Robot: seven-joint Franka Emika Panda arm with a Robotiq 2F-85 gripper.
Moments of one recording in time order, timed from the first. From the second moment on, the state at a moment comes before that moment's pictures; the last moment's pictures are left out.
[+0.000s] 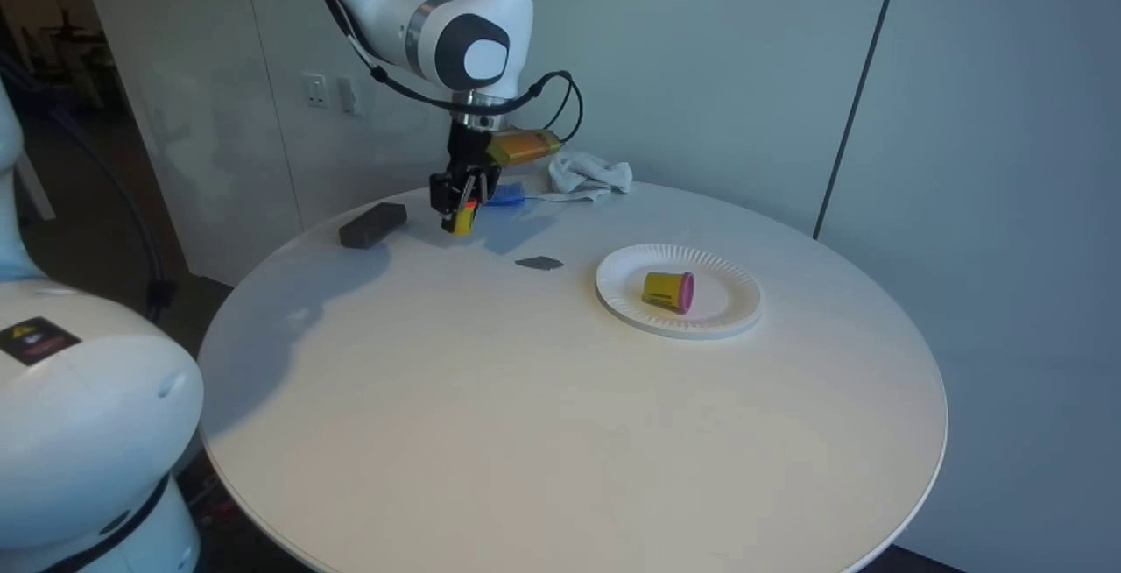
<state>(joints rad) 0.04 0.02 -0.05 -2.19 0.28 2.17 -1.61</state>
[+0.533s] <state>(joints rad) 0.03 0.09 -0.03 -2.17 0.29 2.28 -1.62</state>
